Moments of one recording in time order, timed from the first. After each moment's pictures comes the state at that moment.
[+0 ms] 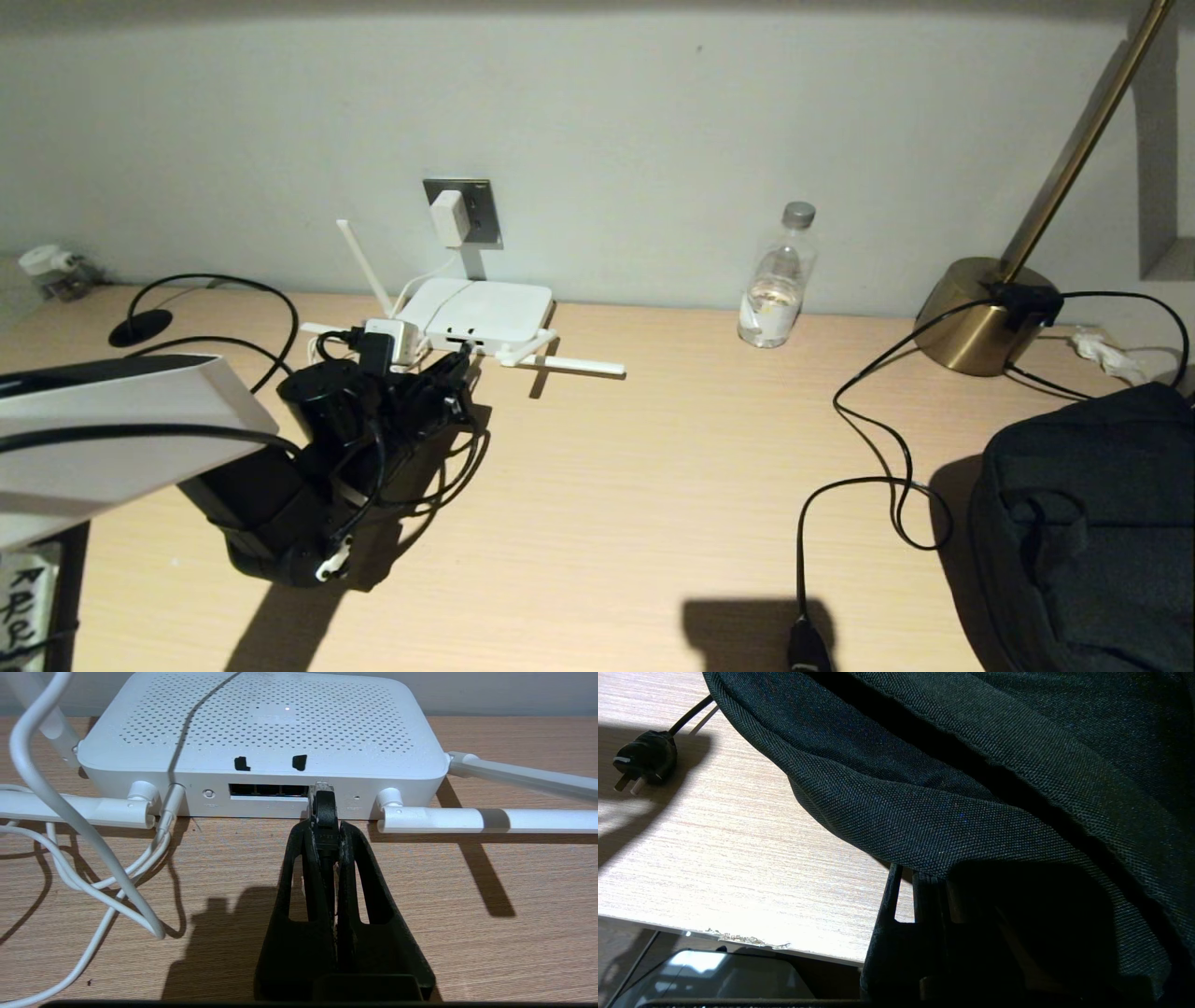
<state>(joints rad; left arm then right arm) -0.24 2.20 -0.78 -1.52 -0.01 0.05 0.00 0.00 -0.08 0.22 0.05 -0.06</state>
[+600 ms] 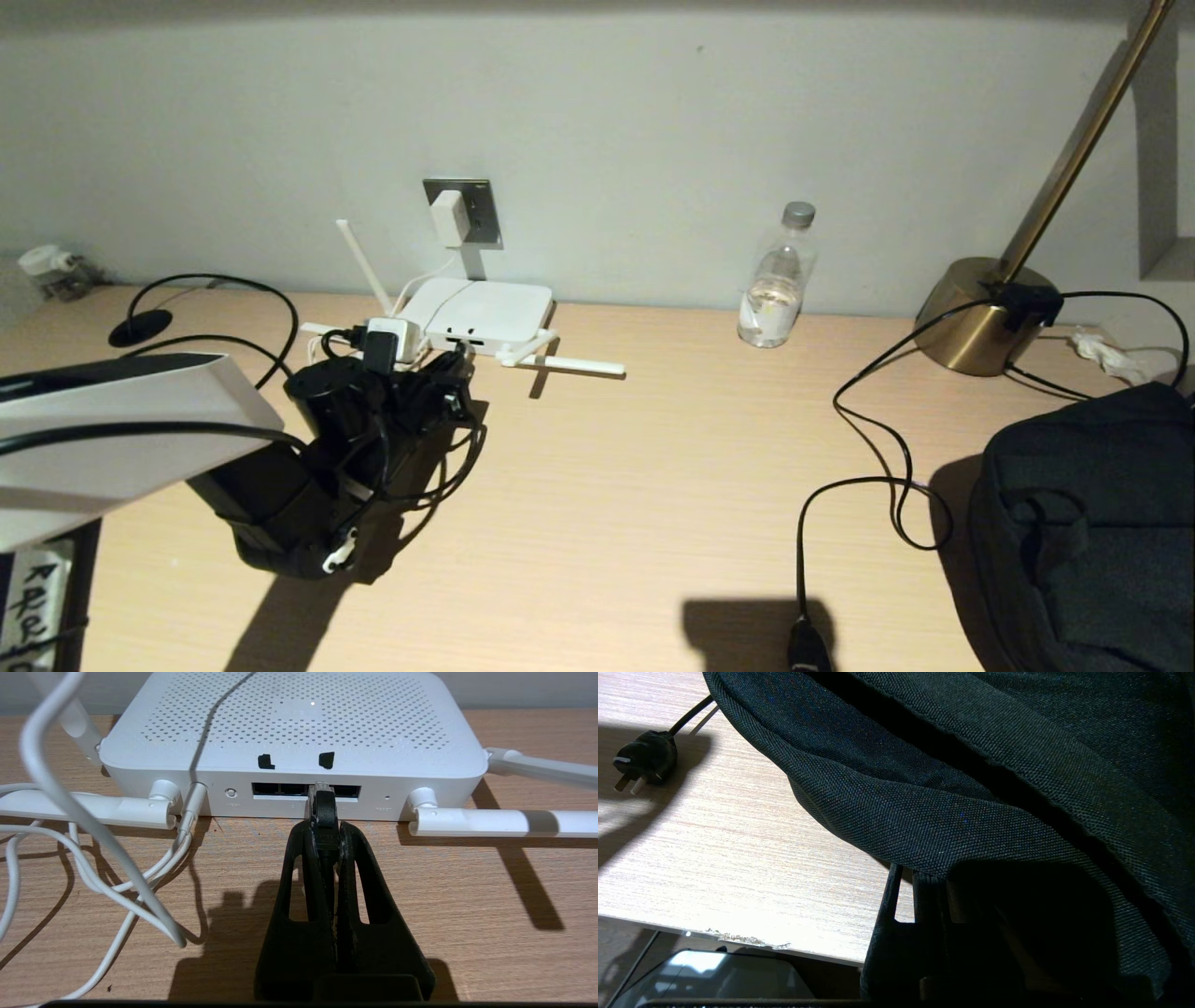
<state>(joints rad) -0.23 2.22 -0.82 -1.48 0.04 0.08 0.00 0.00 -0.08 0.22 0.05 -0.06</state>
